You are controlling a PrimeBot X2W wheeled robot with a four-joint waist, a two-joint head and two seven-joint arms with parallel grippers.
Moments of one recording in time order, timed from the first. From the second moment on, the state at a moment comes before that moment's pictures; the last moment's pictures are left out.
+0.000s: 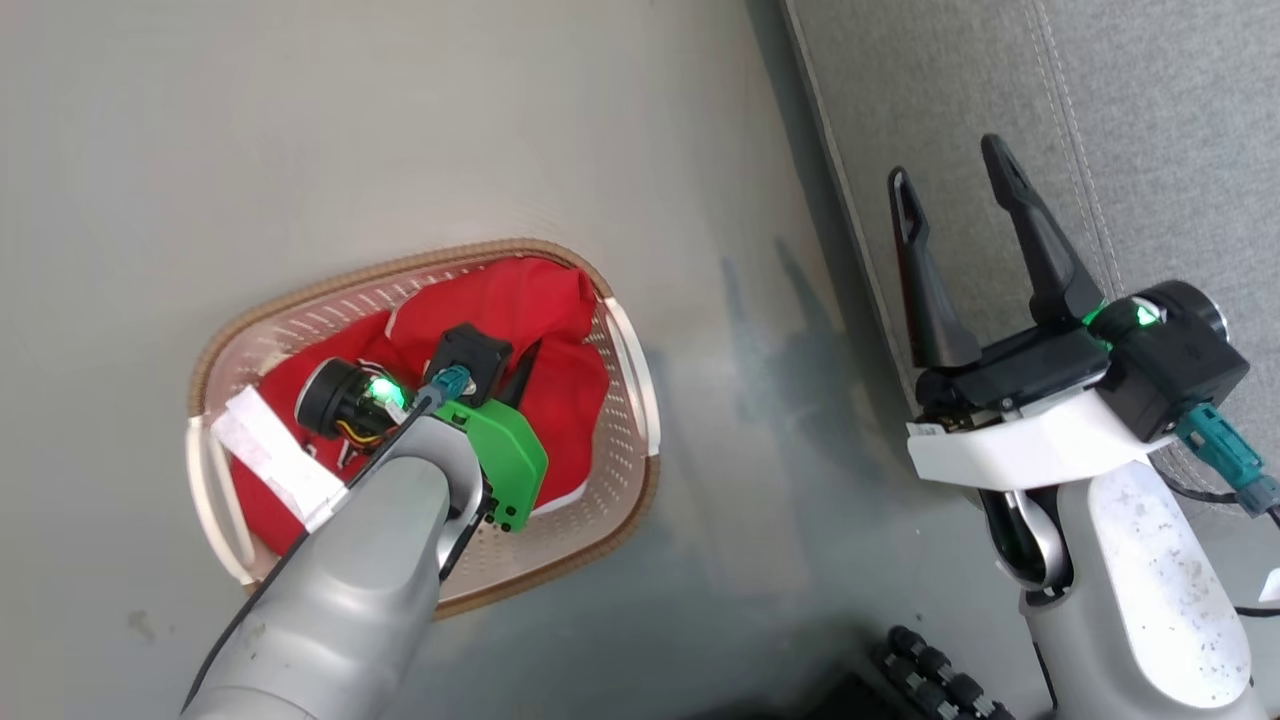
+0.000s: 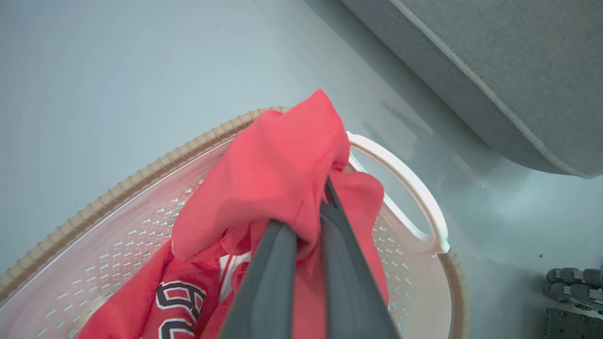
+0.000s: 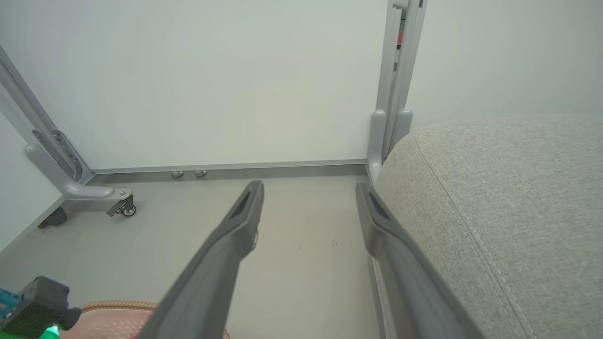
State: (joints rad) left arm -0.79 0.07 -0.75 1.08 -0.38 -0.13 -0.26; right arm -0.37 -0.05 0.14 -0.08 0.18 0.13 -0.26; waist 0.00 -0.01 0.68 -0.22
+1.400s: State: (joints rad) left arm -0.48 0.05 -0.43 0.29 -0.22 -0.13 -0.26; right arm -0.12 -0.05 0.15 0.02 0.17 0.13 -0.26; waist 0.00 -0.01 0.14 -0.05
